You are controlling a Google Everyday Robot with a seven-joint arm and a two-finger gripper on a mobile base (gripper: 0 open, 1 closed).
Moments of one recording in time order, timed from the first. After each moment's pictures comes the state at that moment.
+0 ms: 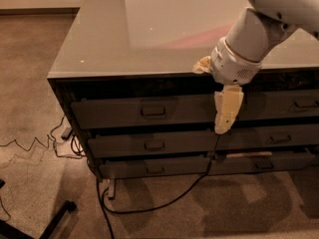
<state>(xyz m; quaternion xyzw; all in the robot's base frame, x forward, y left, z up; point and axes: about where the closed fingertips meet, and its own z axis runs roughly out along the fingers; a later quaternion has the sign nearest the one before) 0.506 -0.120 0.870 -0.75 0.64 0.08 0.15</state>
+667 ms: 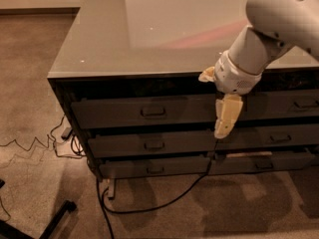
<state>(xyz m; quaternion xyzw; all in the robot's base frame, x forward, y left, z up) 0.521 -0.135 0.833 -0.73 0.67 0.09 0.15</state>
